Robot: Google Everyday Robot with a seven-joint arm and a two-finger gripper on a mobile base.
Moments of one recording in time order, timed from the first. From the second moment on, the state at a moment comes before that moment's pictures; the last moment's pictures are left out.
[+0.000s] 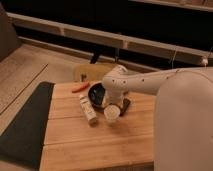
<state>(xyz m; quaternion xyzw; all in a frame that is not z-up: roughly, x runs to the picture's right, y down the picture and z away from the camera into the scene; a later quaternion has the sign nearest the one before) 0.043 0.088 0.836 -0.19 0.19 0.69 0.67</state>
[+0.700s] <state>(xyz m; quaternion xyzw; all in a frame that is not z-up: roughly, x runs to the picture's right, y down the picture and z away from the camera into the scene) 0.030 0.096 0.859 -0.20 0.16 0.67 0.69</state>
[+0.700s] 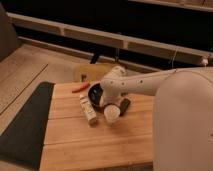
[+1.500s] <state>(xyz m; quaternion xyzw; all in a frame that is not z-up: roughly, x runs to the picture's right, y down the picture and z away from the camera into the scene) 0.014 0.115 0.906 -0.24 0.15 0.64 0.72</state>
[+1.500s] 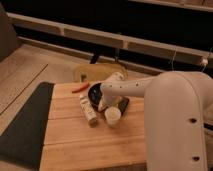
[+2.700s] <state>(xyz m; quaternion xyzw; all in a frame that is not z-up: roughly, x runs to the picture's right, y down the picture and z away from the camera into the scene) 0.057 -0.053 0.954 -0.10 0.03 0.59 0.80</state>
